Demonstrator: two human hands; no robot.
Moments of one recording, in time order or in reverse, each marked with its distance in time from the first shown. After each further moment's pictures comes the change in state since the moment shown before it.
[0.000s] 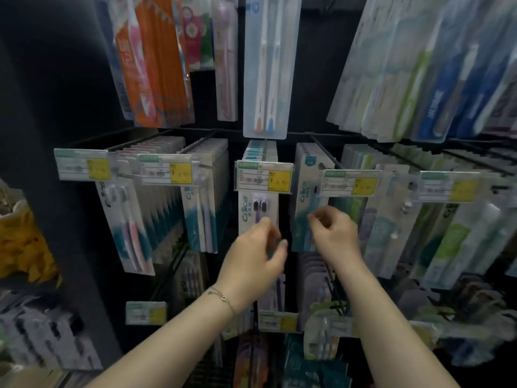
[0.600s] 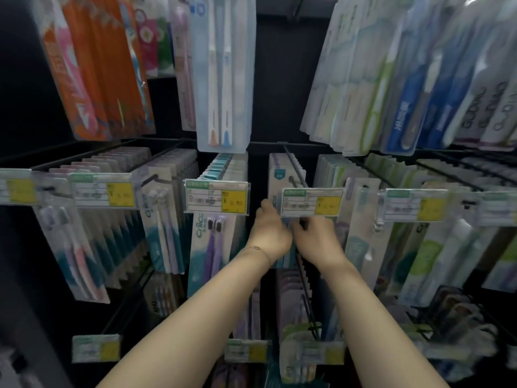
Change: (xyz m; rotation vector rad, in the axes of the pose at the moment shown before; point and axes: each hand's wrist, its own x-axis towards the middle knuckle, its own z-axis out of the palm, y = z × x) left_hand 0.115 0.026 0.083 -0.126 -0.183 -0.386; right_hand 0.052 0.023 -0.012 -0.077 -0.133 -0.064
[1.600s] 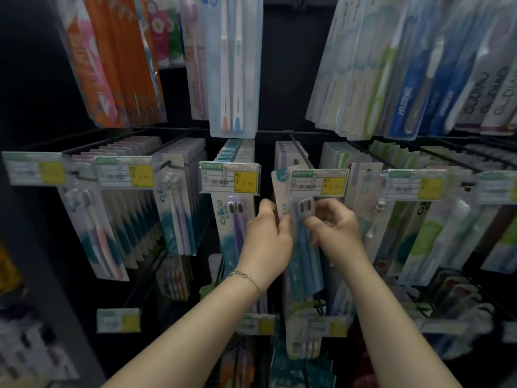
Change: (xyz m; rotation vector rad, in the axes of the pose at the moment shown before) left_hand -0.085 -0.002 -0.023 -0.179 0.180 0.156; right_hand -0.048 -0.011 -0.022 0.480 0.066 0.000
